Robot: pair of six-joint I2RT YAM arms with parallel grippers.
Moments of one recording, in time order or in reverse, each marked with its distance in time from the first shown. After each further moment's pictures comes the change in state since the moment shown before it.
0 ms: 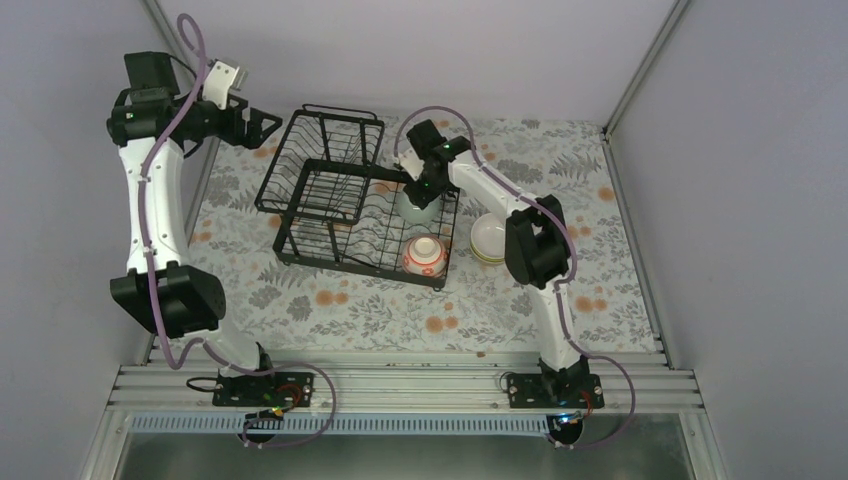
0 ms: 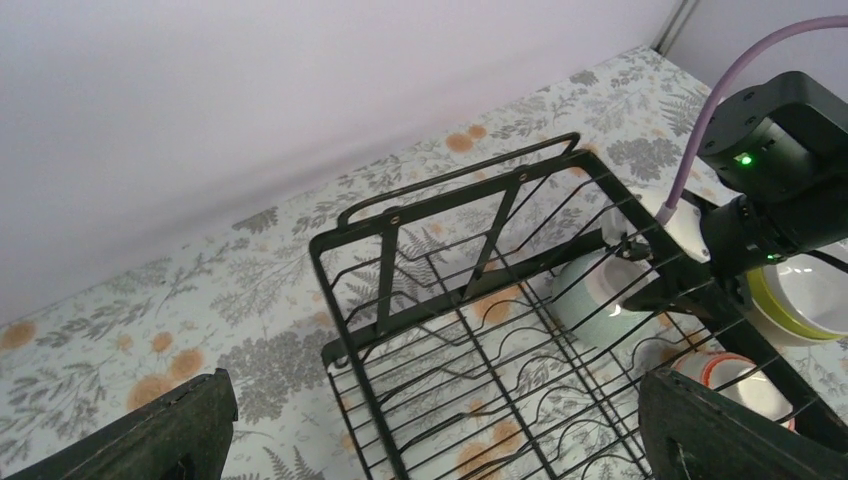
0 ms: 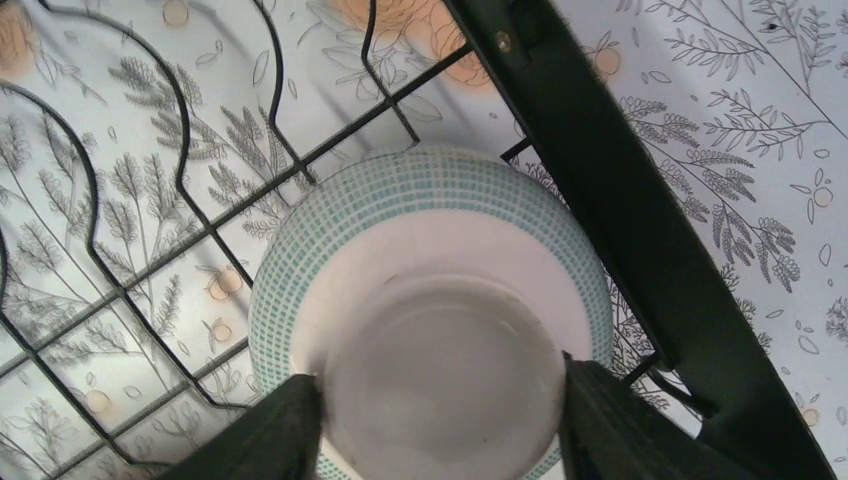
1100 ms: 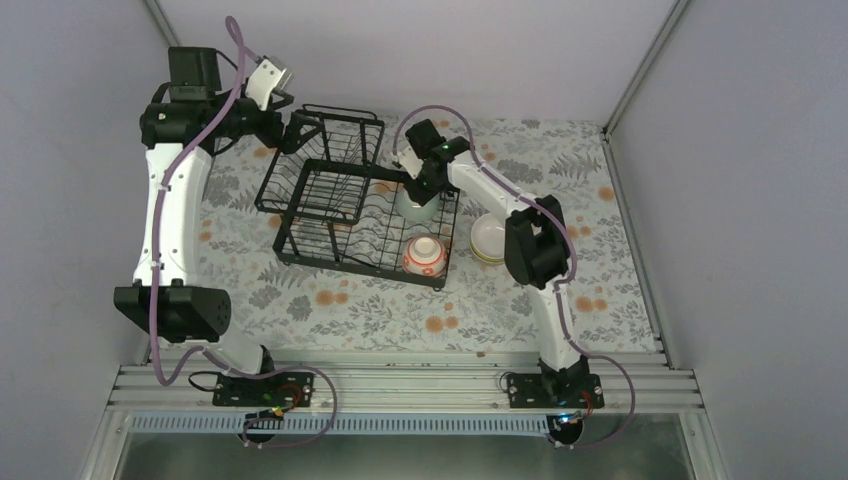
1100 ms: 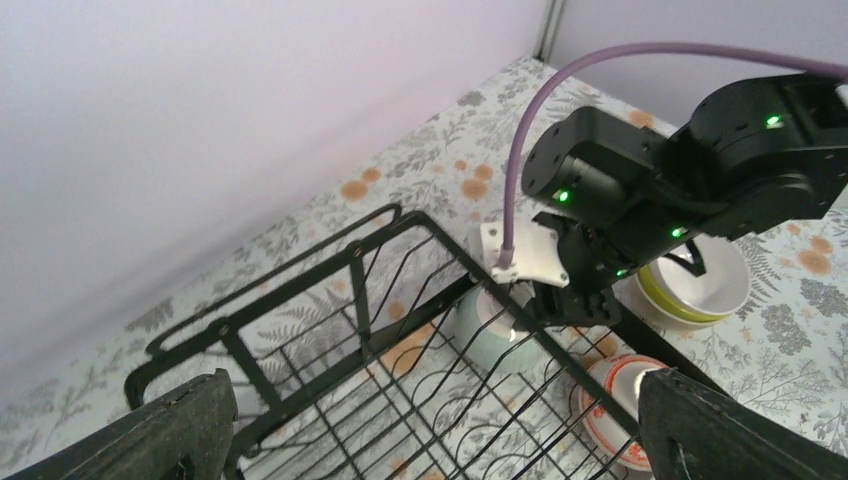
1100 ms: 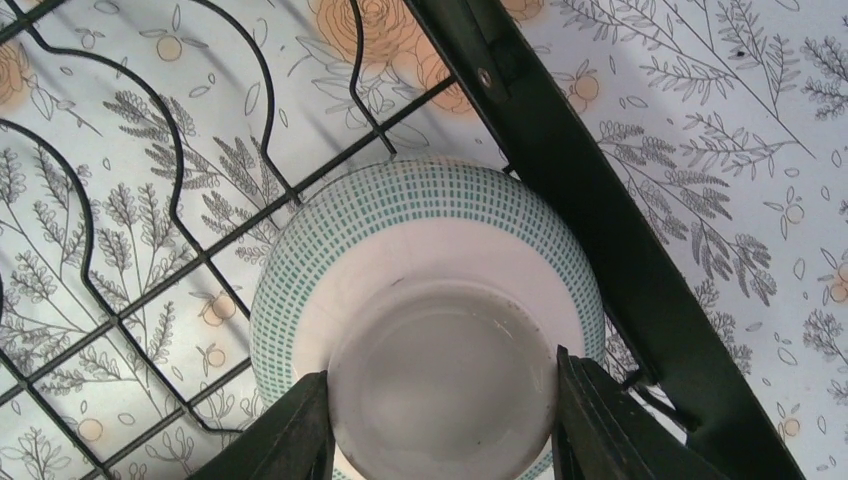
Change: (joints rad) left arm -0.209 -0.055 0.000 0.015 -0.008 -0.009; right arm 0.002 0.011 0.028 0.018 0.030 0.015
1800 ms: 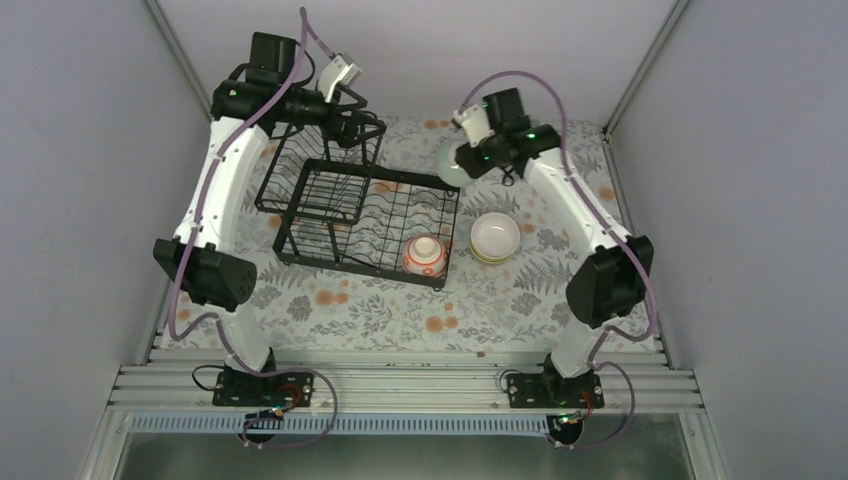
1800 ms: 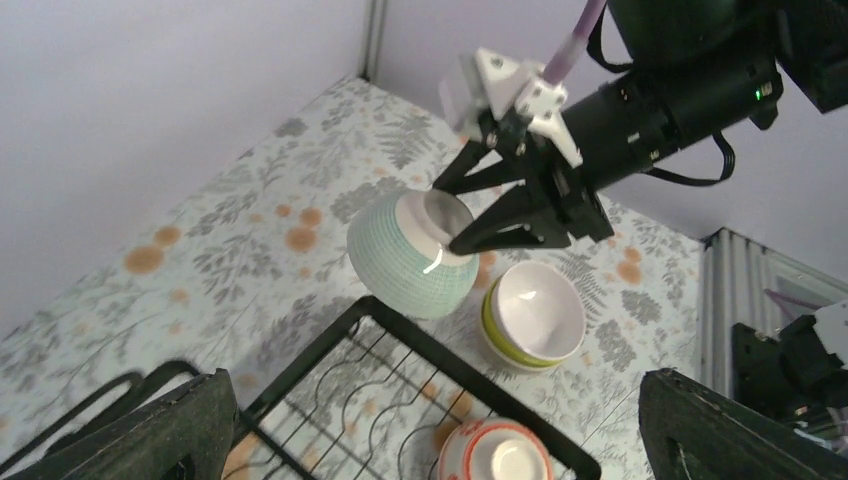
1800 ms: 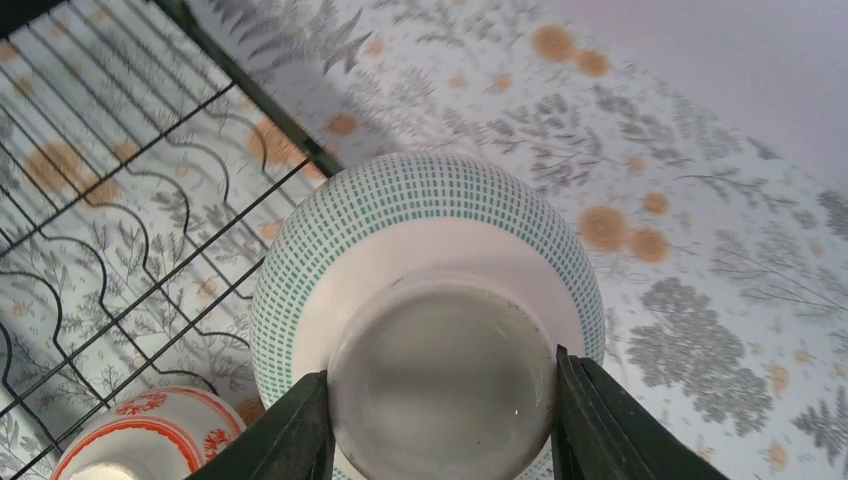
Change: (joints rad) left arm -0.248 0.214 0.219 -0.019 0.100 -0.111; right arm -0.165 -0.467 -0.257 0.070 -0.081 -0.003
